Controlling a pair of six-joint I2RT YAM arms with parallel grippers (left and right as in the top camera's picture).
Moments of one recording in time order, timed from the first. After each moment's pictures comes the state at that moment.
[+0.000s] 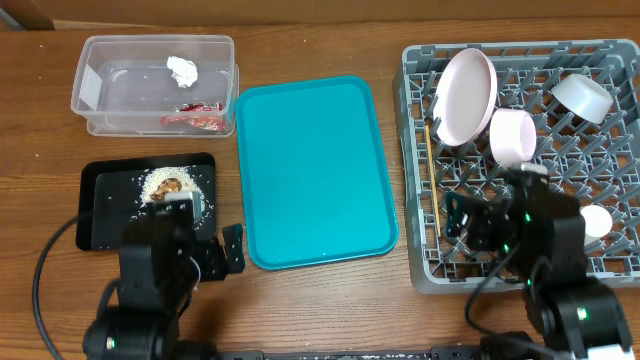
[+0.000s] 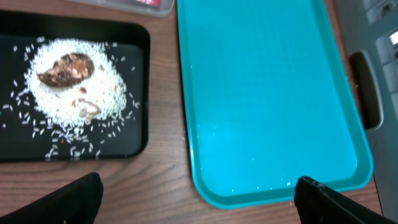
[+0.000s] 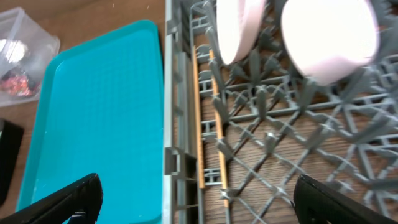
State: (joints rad) left arm -0.07 0.63 0.75 -0.92 0.09 -0.24; right arm 0.14 0.71 0.77 -0.77 -0.06 0.33
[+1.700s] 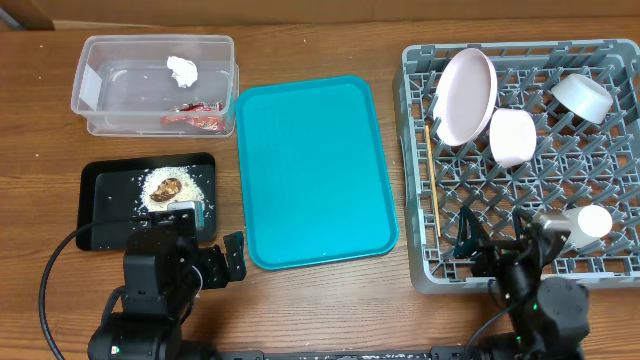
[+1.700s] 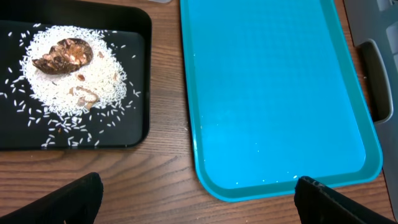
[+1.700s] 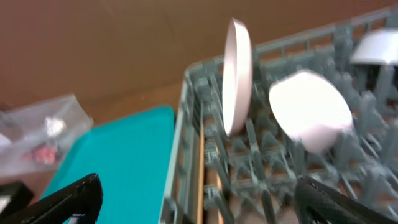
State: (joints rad) left arm -0.07 0.58 0.69 -0.92 0.09 -0.24; right arm 0.14 0.11 0.33 -0.42 0.01 0.33
